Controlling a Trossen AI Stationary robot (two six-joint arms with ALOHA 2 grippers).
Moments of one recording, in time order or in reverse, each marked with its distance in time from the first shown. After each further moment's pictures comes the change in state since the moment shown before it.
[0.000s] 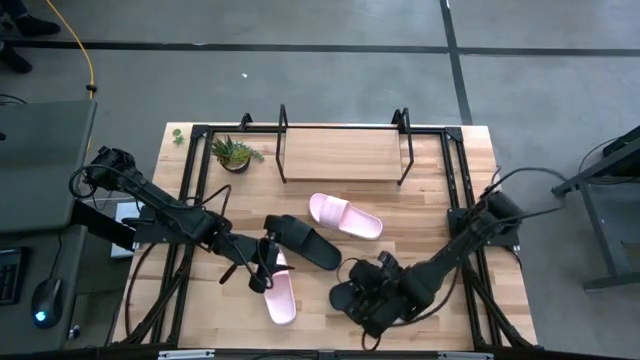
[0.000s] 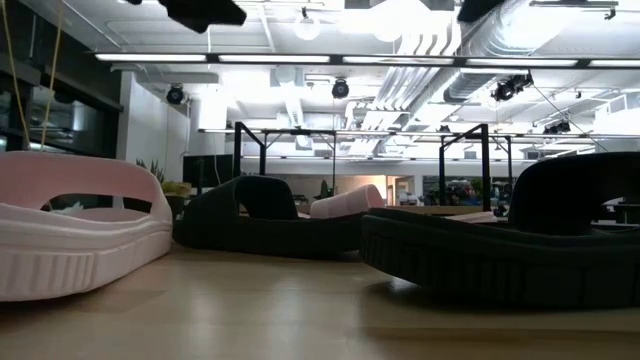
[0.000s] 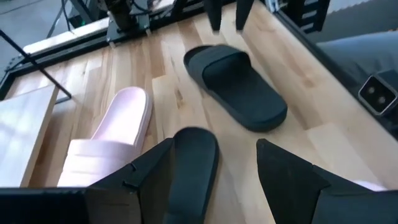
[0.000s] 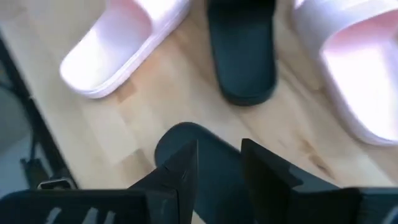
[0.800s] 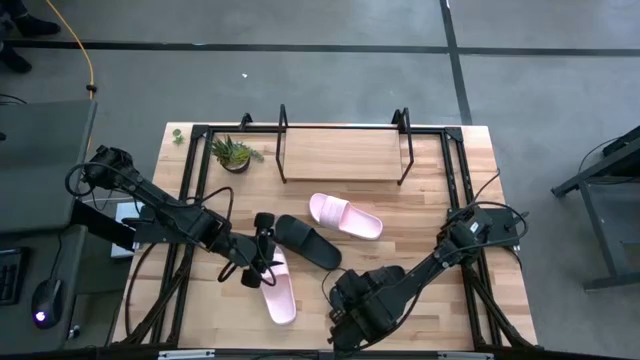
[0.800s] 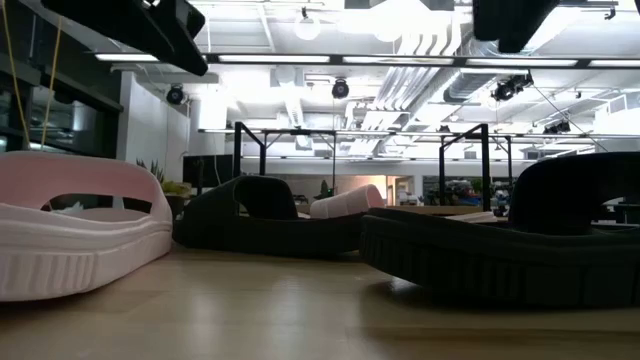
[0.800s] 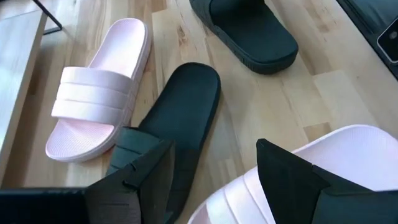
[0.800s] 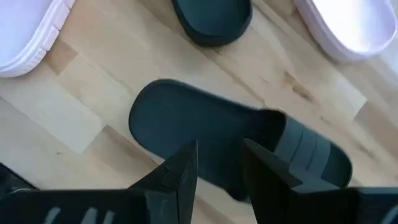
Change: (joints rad) left arm 0.000 -0.030 0.000 -0.242 0.002 -0.165; right arm -0.026 0.365 0.507 -0.458 -0.200 0.277
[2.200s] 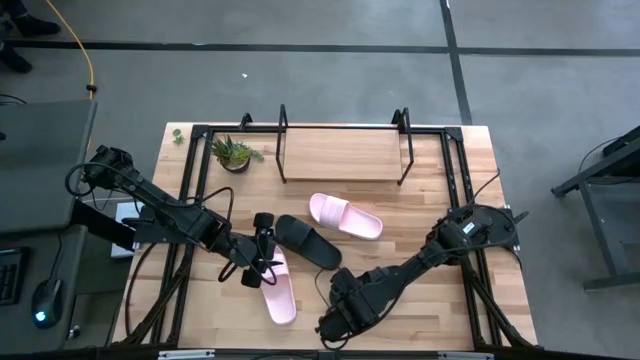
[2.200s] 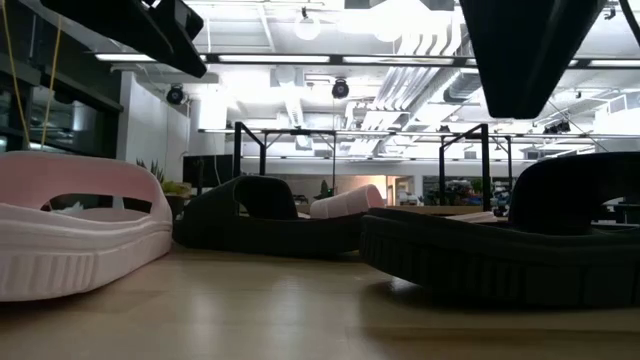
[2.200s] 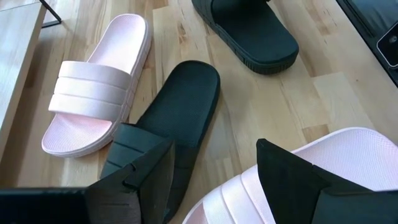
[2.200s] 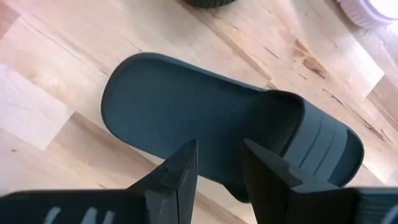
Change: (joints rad) left arm 0.000 0.001 0.000 -0.001 0.002 -0.025; right arm -0.057 0.071 -0.001 -0.001 -0.160 -0.066
